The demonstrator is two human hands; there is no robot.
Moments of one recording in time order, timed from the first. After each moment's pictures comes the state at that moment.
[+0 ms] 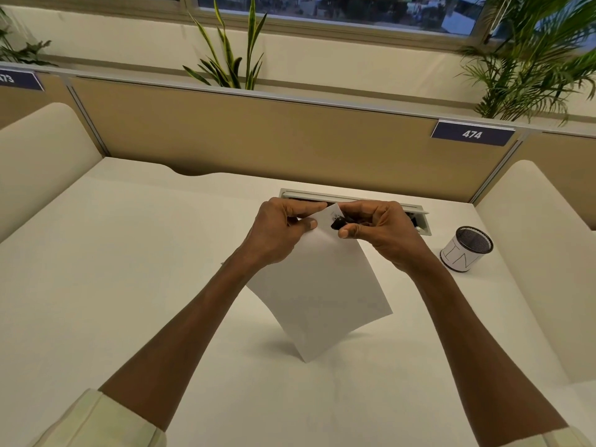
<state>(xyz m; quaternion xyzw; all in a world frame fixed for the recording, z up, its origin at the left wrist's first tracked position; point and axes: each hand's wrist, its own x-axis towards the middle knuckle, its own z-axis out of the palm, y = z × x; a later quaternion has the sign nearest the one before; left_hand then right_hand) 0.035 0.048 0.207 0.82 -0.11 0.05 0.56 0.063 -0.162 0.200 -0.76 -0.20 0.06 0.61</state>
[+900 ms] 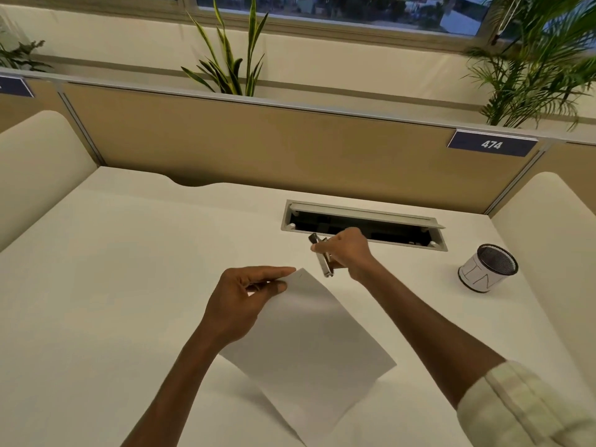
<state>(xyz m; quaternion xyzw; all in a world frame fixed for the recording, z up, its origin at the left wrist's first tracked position) 0.008 0.113 0.164 0.80 -0.02 0.03 0.60 0.157 -0.081 0.116 -0.84 0.14 0.11 0.52</state>
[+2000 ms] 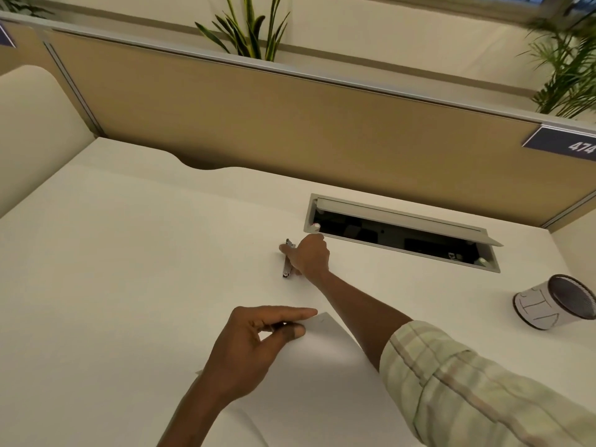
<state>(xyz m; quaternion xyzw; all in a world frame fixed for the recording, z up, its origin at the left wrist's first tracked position) 0.044 0.140 0.123 0.79 0.02 -0.04 0.62 0.255 0.045 -0.010 -0.92 0.09 0.13 0.36</state>
